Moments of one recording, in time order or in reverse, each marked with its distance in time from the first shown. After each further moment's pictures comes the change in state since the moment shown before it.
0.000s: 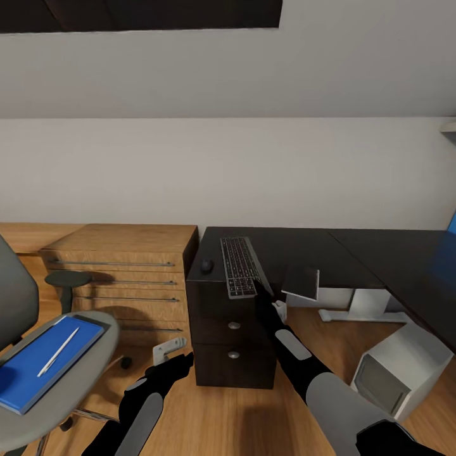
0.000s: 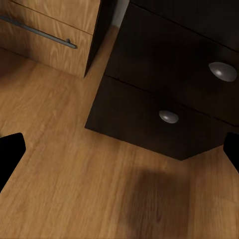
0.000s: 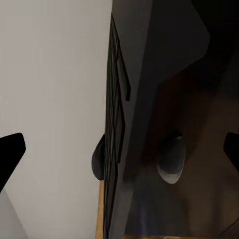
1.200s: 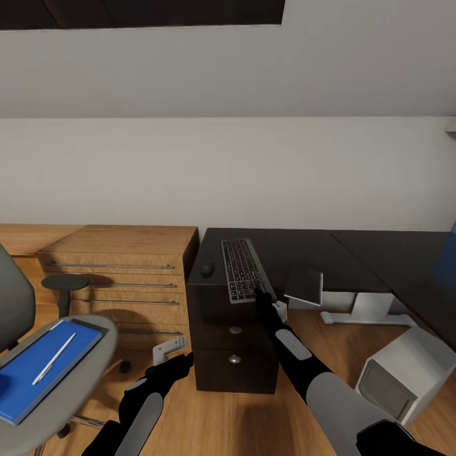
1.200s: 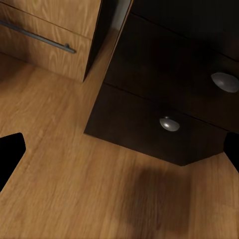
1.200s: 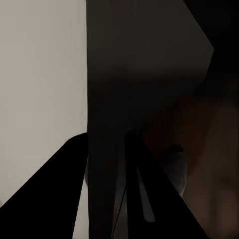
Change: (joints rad) left arm 0.000 0.000 0.000 0.000 0.003 0.000 0.000; right arm 0.000 -0.001 -0.001 -0.001 0.005 -0.001 -0.023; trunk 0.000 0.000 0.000
